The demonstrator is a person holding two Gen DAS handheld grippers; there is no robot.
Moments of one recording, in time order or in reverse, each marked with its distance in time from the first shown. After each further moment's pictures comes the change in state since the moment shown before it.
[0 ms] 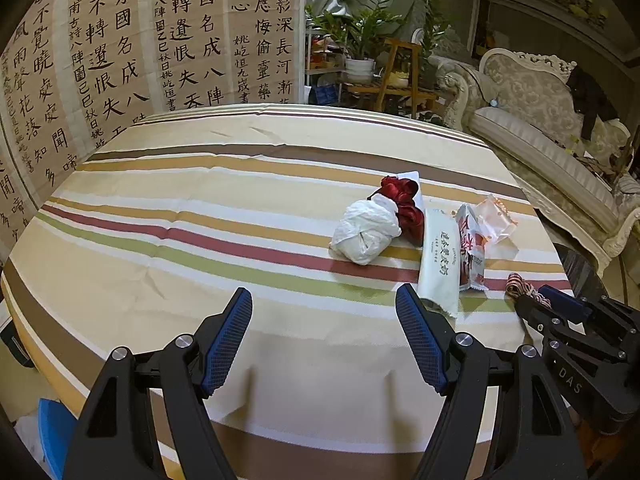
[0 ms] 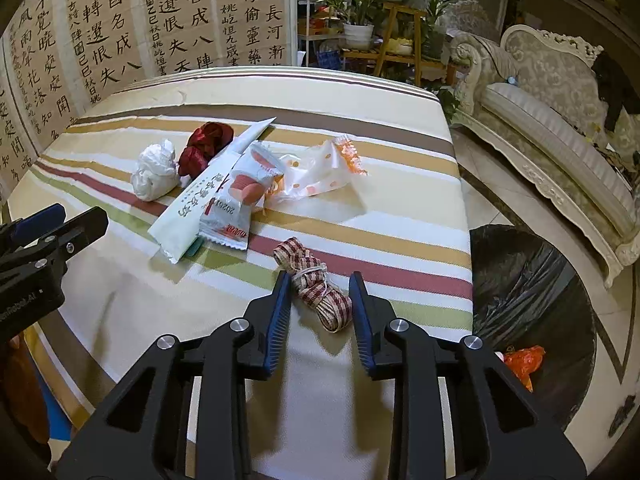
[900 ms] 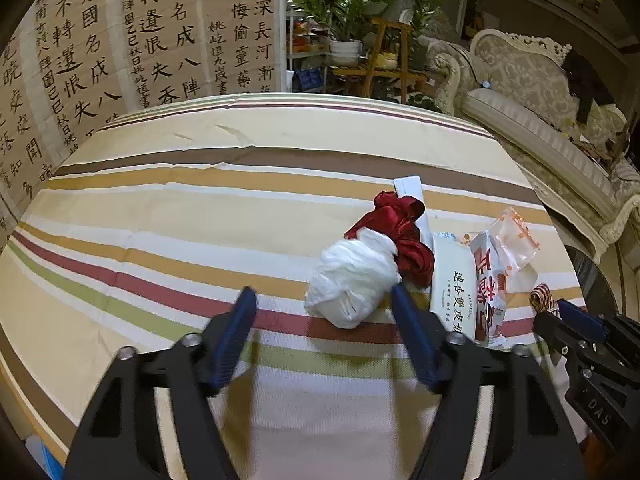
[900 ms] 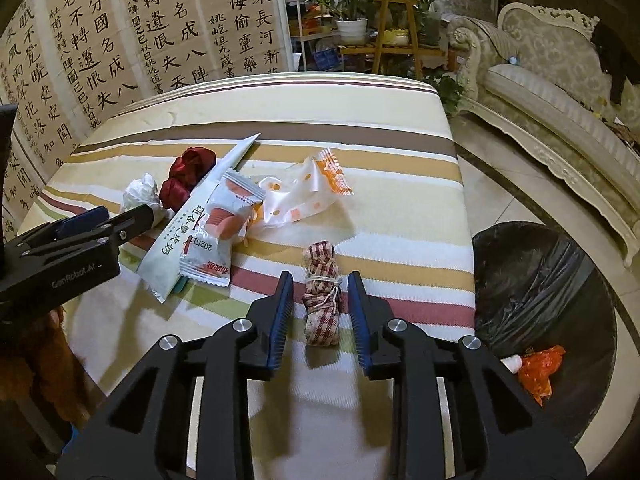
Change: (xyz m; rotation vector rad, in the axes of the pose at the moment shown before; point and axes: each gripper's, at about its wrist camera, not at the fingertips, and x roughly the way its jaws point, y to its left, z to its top) left arm 0.050 -0.006 0.030 0.048 0.072 -0.038; right arm 0.014 -0.018 0.016 0.074 0.010 0.068
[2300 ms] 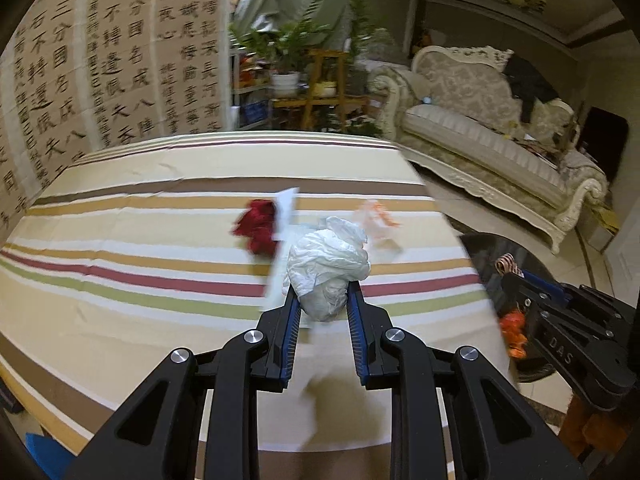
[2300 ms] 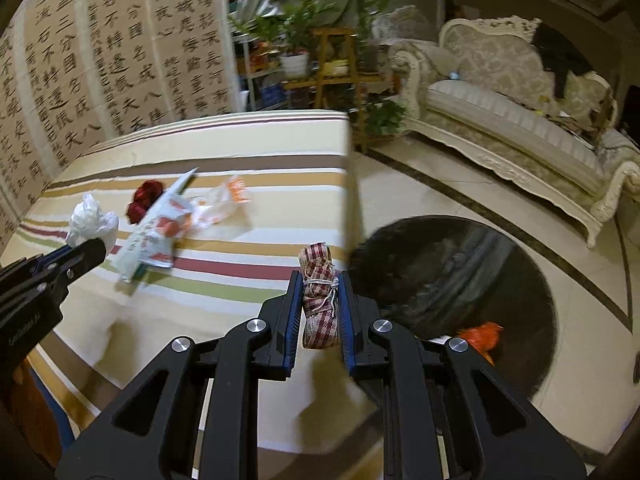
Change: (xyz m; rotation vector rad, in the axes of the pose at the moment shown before) left arm -0.069 -0.075 -0.031 0.094 -0.122 -0.154; right arm -0.071 -0.057 -0.035 0.109 -0.135 -0.160
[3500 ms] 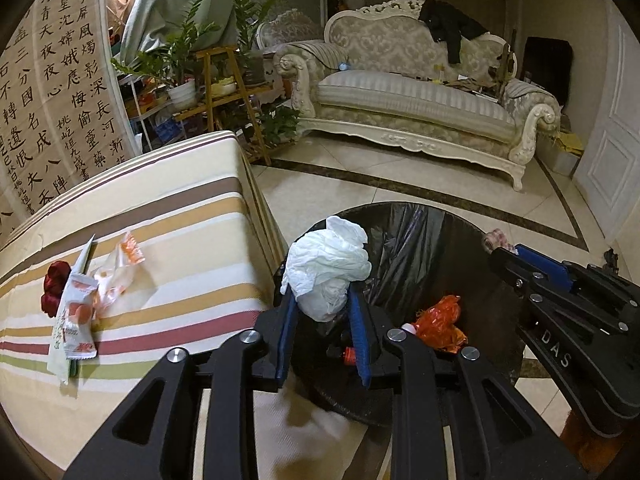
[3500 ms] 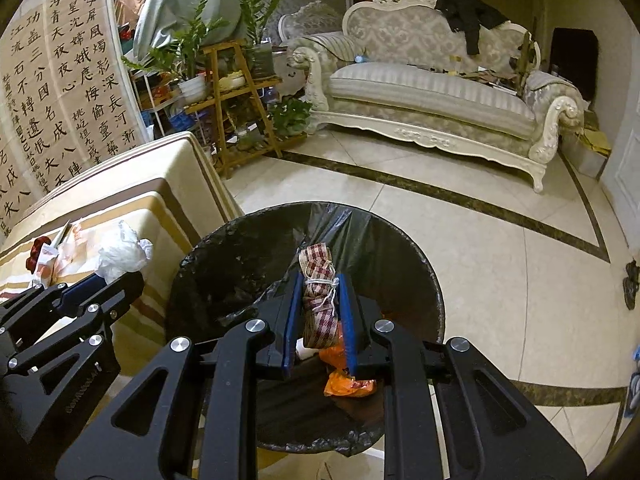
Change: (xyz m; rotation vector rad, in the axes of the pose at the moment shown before) left arm 0.068 -0.179 0.002 0.253 0.058 -0.104; right arm 0.008 -0.150 -0.021 0.228 -0.019 -0.163
